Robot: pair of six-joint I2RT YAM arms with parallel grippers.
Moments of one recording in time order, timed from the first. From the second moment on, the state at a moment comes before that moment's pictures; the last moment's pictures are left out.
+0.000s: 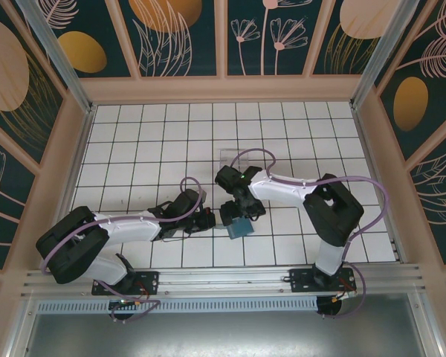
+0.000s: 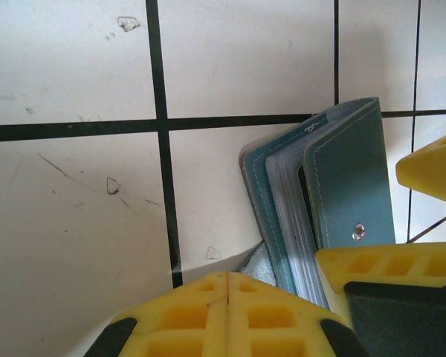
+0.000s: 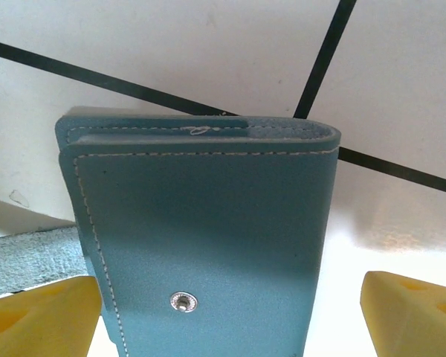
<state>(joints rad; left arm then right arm) -0.85 1.43 0.49 0.09 0.19 -0.99 0.90 1.78 1.16 -0.89 -0.05 0.54</state>
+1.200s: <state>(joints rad) -0.85 1.43 0.57 -0.03 0.13 -0.95 0.80 1.66 1.11 -0.90 -0.02 0.54</state>
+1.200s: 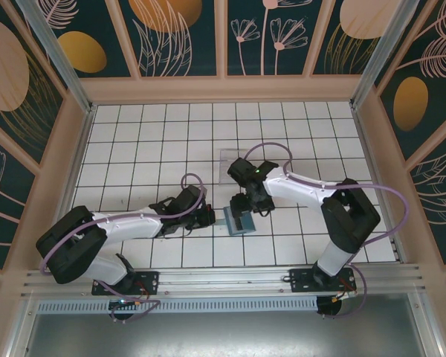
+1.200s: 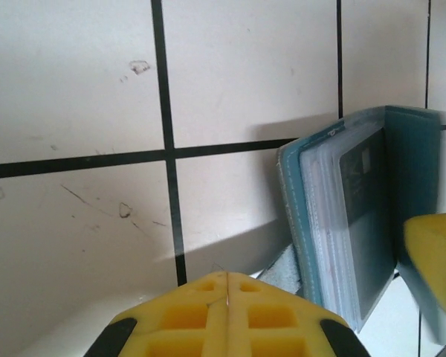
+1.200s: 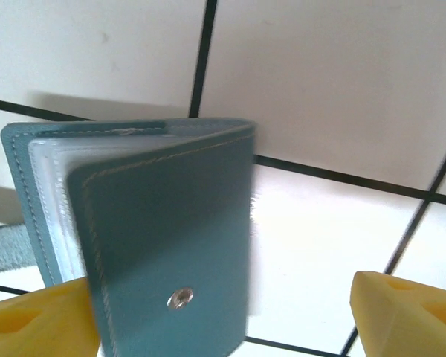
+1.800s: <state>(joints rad) -0.84 1.45 0.65 -0.19 0.07 -0.88 0.66 1.54 0.93 -0.81 -0.12 0.53</state>
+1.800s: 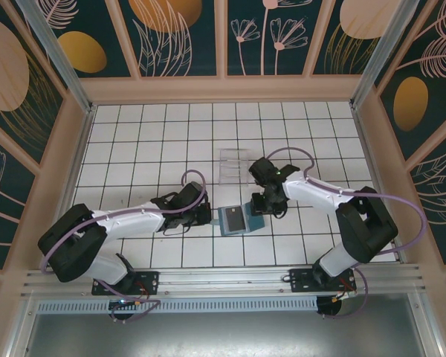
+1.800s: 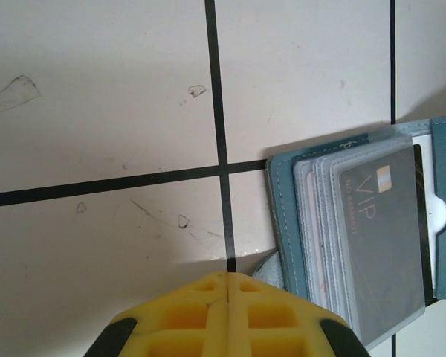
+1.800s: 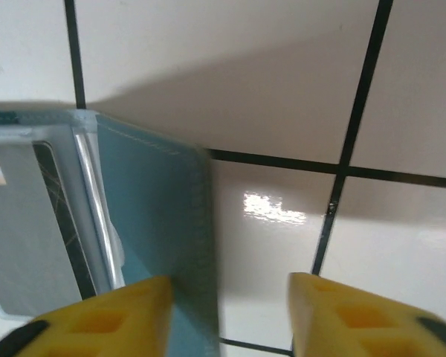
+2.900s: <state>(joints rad) -0.84 1.38 0.81 -0.45 -0.02 -0.80 0.75 1.45 0.88 -0.77 -0.11 0.70</state>
